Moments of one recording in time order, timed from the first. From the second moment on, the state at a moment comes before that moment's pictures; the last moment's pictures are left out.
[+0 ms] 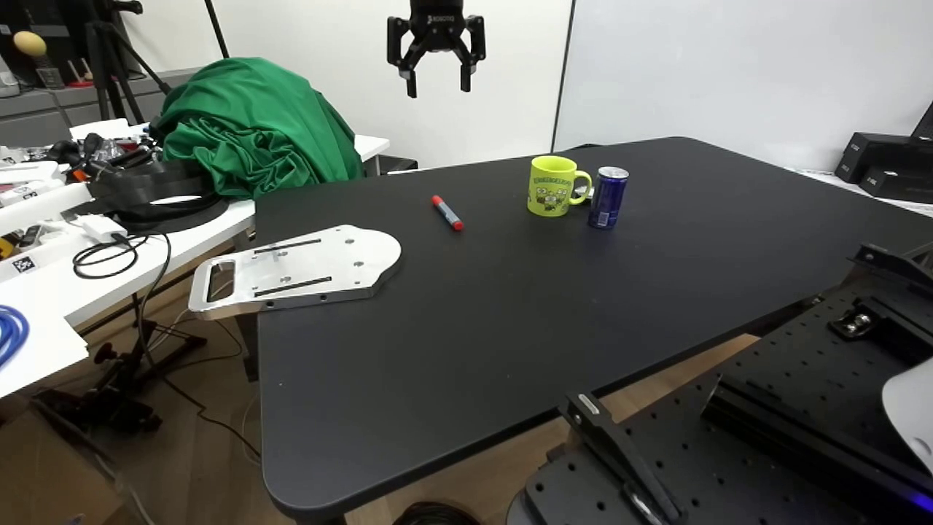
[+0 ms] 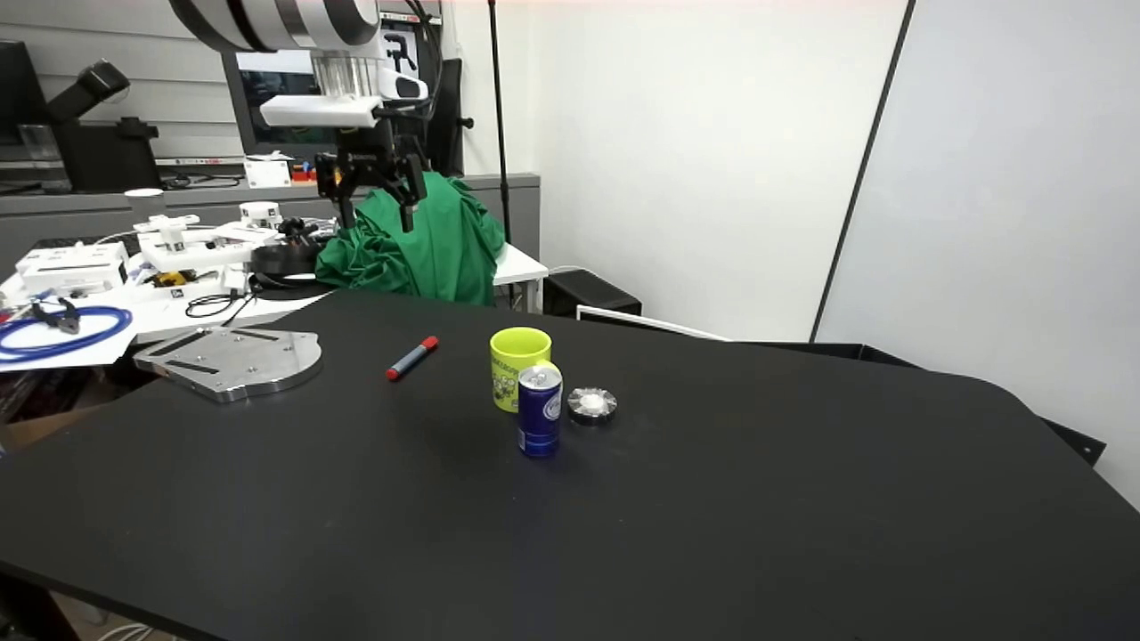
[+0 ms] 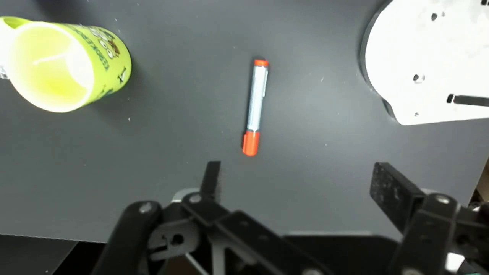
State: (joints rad) arm 0.14 0.50 0.08 -1.73 -0.09 2.26 0.25
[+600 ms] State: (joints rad) arm 0.19 0.93 0.01 -1.35 -0.05 2.34 0.32
